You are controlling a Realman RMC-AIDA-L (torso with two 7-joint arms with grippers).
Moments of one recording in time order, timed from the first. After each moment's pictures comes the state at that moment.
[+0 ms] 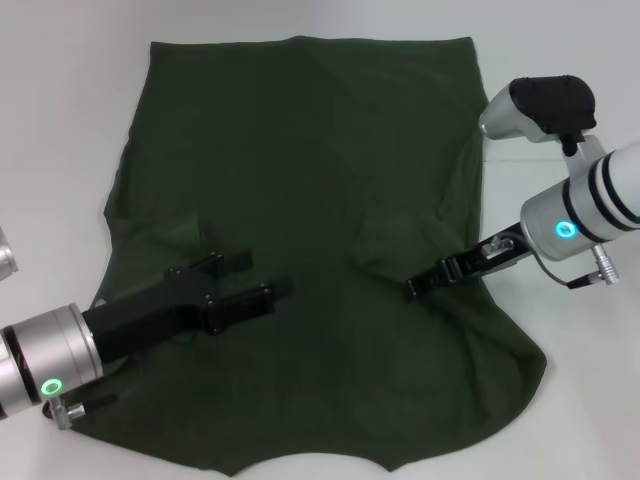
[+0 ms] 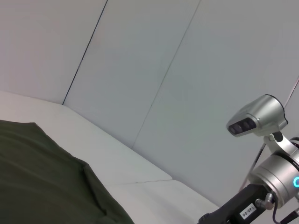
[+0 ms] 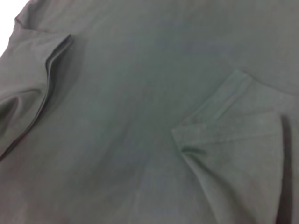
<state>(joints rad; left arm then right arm) -0.57 -2.15 0.40 0.47 1.98 1.50 -1.35 1.00 2.00 -0.96 -0.45 -2.53 -1.08 2.45</state>
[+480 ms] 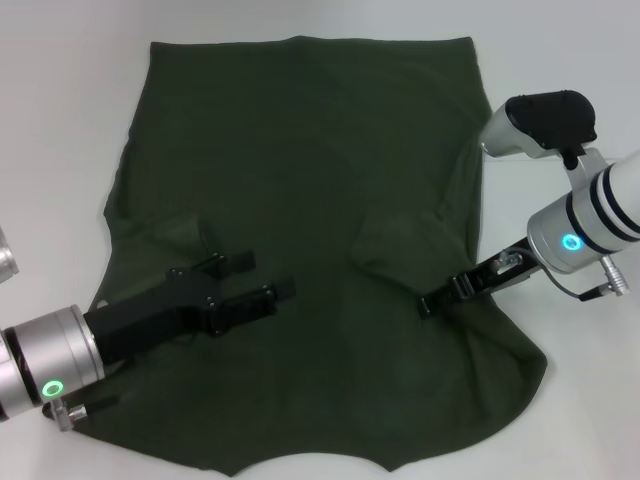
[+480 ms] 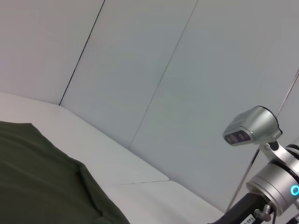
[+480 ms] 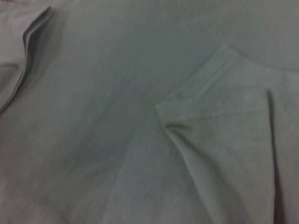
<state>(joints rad) -0.57 -2.16 0.40 0.47 1.98 1.51 -1.35 1.00 2.00 -1.00 -0.45 -2.57 -1.09 2.49</state>
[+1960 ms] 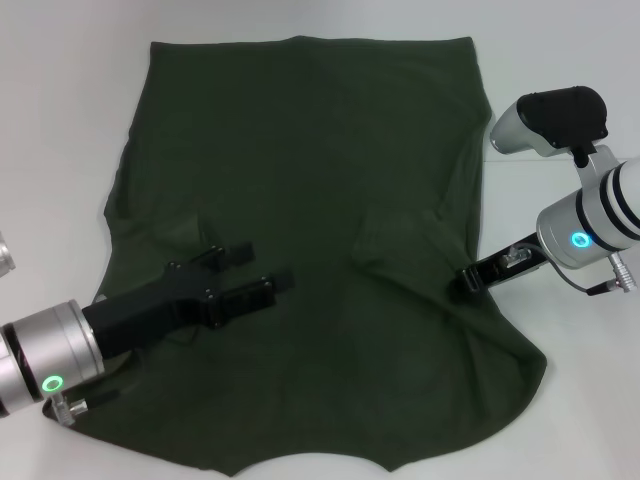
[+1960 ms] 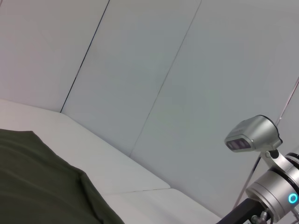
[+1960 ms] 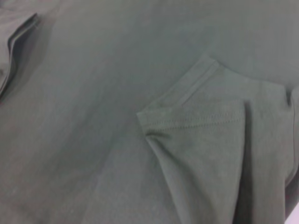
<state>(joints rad) -0.57 -2.16 0.40 0.47 1.96 1.51 -1.35 0.97 2.00 -1.00 -0.47 -2.57 -1.05 2.46</state>
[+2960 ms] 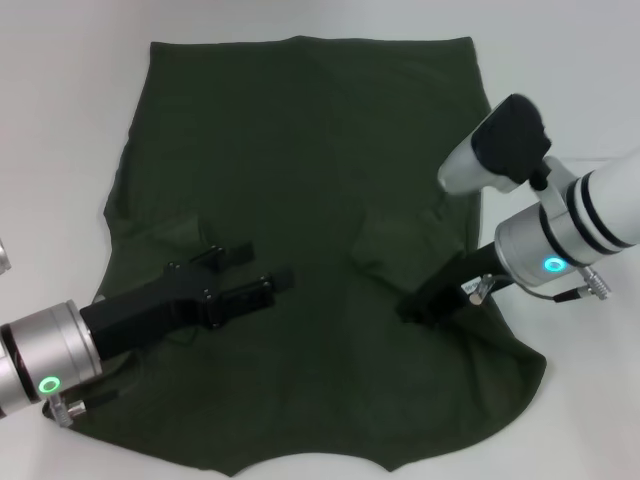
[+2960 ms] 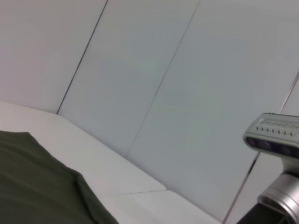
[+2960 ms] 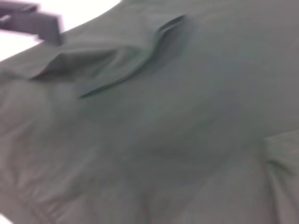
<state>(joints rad) -0.56 -2.15 0.40 0.47 1.96 1.52 -1.35 0.90 2.09 -1.06 -0.70 -2.50 -1.22 2.11</state>
